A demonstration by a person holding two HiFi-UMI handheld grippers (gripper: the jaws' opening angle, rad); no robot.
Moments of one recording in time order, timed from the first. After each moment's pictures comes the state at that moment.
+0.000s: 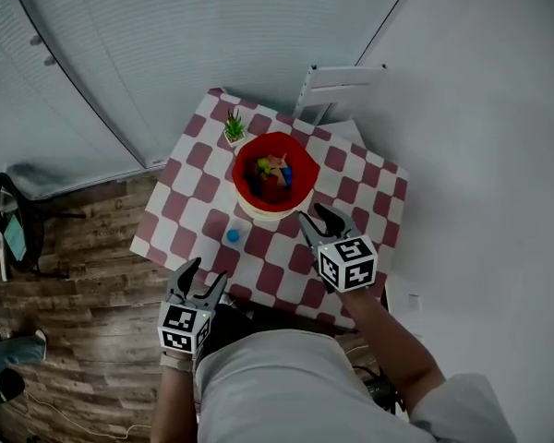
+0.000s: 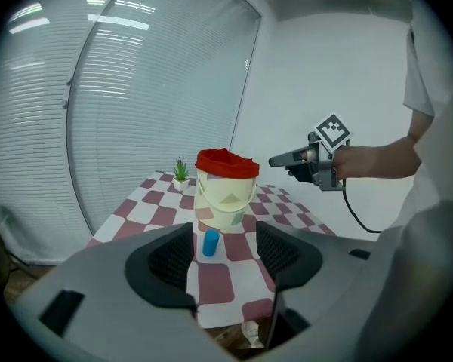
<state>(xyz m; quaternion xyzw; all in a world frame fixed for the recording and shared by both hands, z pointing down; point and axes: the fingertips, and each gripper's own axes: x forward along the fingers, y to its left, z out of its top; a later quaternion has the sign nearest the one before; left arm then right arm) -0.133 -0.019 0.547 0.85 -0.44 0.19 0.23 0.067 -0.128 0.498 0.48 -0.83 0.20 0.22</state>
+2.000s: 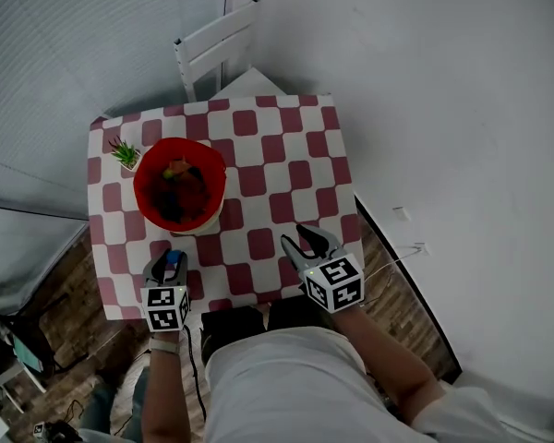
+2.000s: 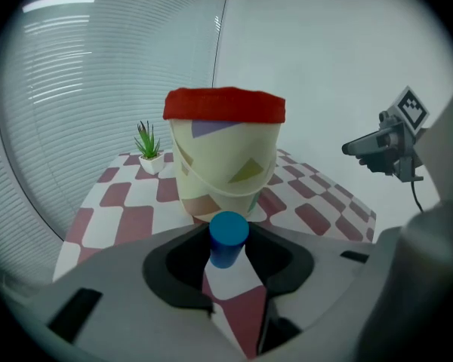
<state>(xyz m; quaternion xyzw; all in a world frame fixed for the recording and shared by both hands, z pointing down) -0.085 -0.119 0.647 0.86 -0.33 0.34 0.20 0.153 -0.025 0.563 0.62 -0.70 0.31 0.19</state>
